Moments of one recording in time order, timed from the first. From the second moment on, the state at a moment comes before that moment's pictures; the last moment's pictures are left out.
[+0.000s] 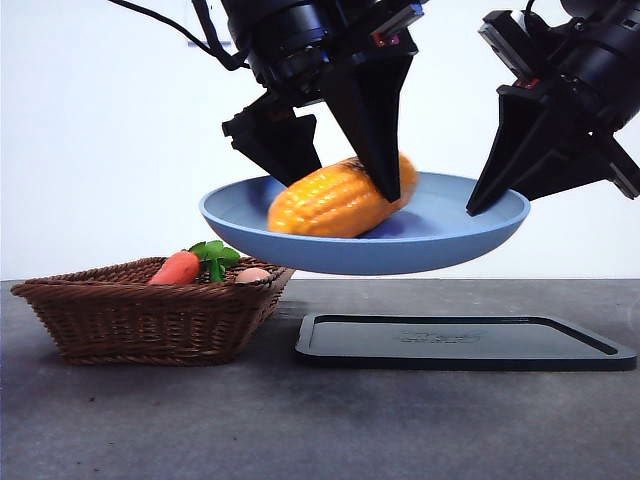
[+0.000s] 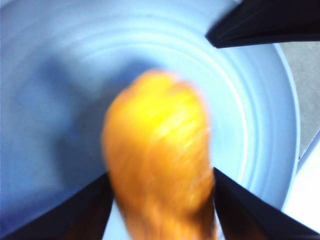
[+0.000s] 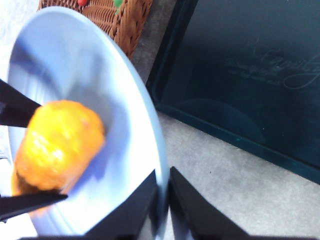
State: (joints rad) left arm -0.84 1.74 1.50 -0.87 0.18 -0.04; right arm 0.29 1.32 0.91 -0.54 -0.60 0.24
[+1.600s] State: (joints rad) left arm -0.84 1.74 2.13 -1.27 0.18 -0.01; right arm 0.07 1.62 1.10 -0.50 -0.59 0.24
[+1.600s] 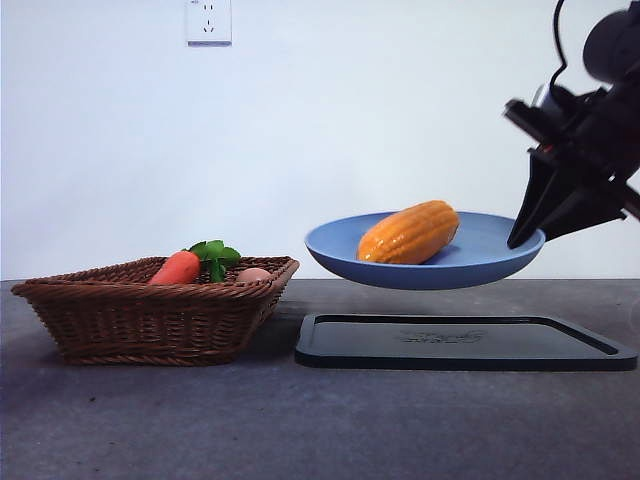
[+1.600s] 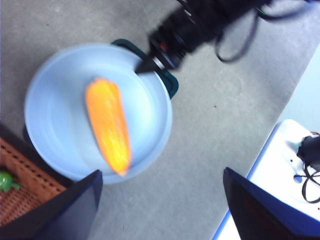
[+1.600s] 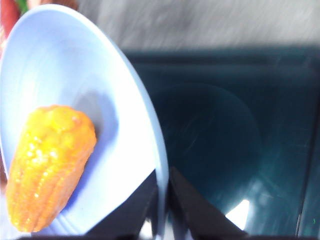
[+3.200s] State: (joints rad) left arm -0.84 1.74 2.13 -1.33 0.18 -0.01; right arm 0.00 1.58 1.17 -0.59 -0.52 0.17
